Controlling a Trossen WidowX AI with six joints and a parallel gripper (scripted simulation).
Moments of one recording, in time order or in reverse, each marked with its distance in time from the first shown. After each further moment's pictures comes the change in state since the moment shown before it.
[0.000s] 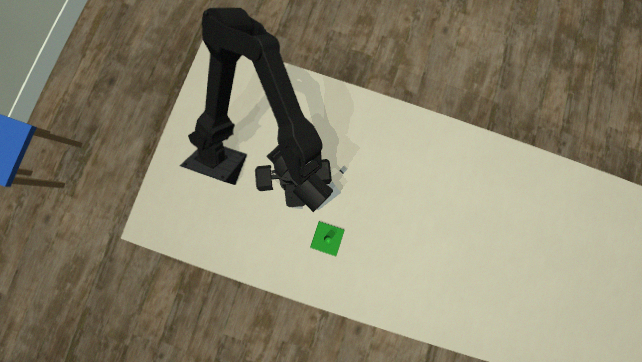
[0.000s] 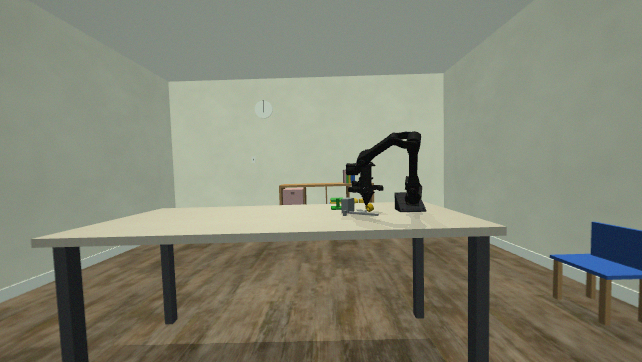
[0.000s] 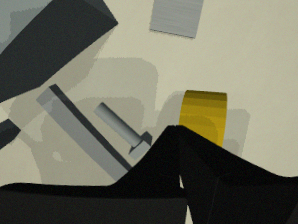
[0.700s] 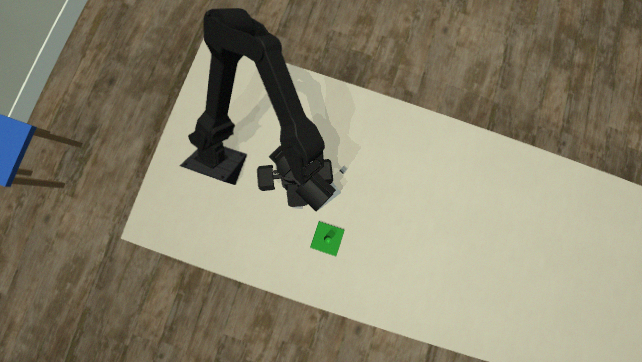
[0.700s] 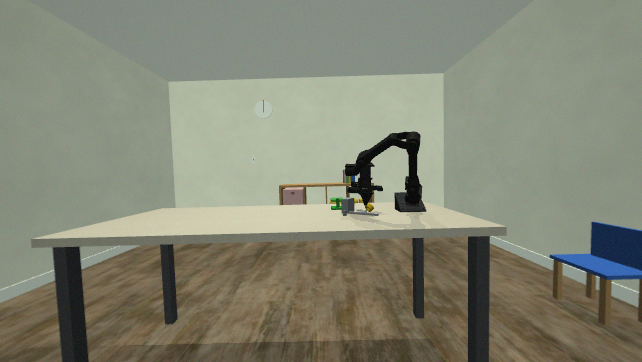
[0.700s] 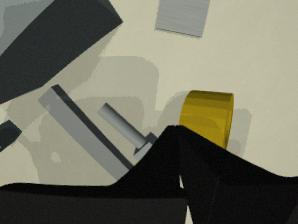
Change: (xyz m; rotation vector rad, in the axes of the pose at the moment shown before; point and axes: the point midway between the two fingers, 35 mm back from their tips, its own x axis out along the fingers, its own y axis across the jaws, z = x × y) arm 0.003 0.004 0.000 0.002 0.002 -0.004
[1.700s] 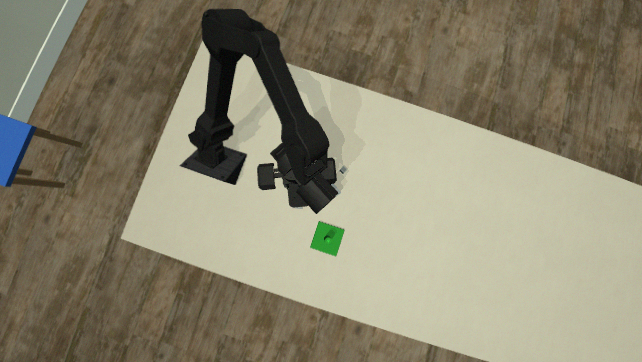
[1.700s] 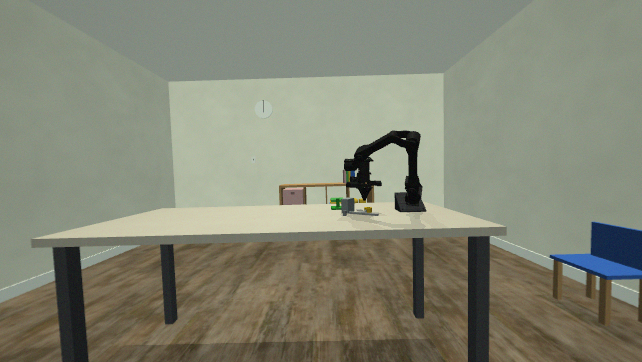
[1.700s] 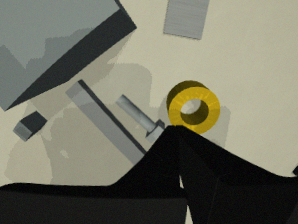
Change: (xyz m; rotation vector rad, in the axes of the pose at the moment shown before) arm -0.027 0.007 0.001 0.015 0.007 0.007
